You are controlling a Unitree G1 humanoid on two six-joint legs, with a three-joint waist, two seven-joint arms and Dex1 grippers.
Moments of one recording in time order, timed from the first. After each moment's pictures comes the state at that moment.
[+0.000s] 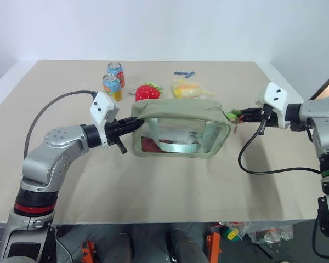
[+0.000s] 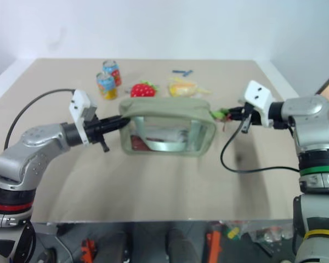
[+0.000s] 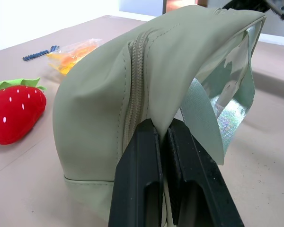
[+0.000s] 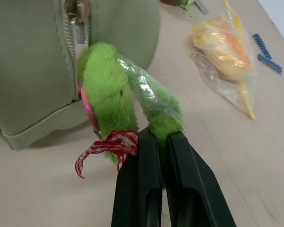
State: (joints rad) left arm -0.54 0.57 0.03 -0.26 -0.53 0.67 -0.75; right arm -0.84 -0.88 0.09 0.54 0.06 0.04 1.23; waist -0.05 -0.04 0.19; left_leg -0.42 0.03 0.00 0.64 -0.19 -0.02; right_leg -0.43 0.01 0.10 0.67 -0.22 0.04
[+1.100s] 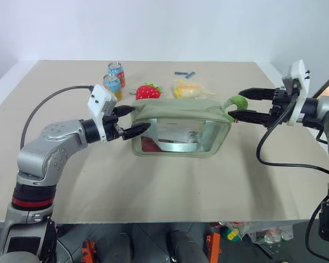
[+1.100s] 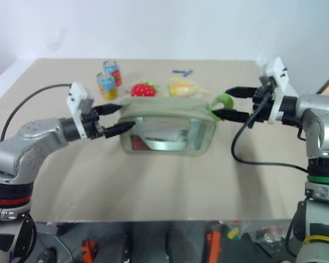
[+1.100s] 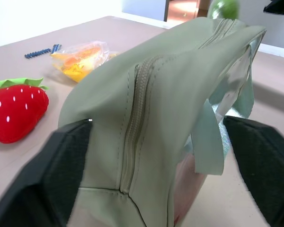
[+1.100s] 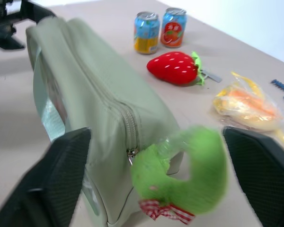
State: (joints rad) left arm -0.61 0.58 0.05 -0.24 -0.59 0.76 -0.73; right arm -0.75 -0.90 -0.19 0.18 0.45 0.64 1.22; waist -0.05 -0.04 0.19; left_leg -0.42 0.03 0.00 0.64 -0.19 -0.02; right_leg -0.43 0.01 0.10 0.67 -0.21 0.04
